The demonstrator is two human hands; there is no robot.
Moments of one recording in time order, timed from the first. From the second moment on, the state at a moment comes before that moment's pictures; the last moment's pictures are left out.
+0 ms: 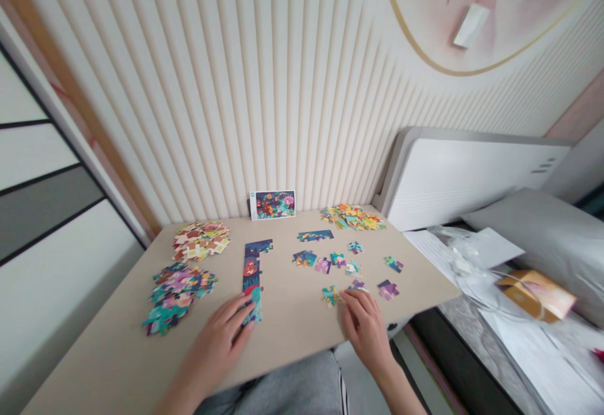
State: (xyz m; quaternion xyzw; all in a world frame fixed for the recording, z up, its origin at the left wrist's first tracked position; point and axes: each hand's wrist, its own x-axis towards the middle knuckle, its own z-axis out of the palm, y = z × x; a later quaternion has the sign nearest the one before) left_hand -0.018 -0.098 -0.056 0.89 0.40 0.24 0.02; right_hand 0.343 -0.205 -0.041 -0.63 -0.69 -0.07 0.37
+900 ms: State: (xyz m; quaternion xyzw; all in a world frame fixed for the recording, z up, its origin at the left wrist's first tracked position) left_hand -0.014 -0.105 -0.044 0.87 0.42 0.24 0.06; right_hand 0.423 -0.143 -0.022 -0.66 -0.60 0.13 0.44
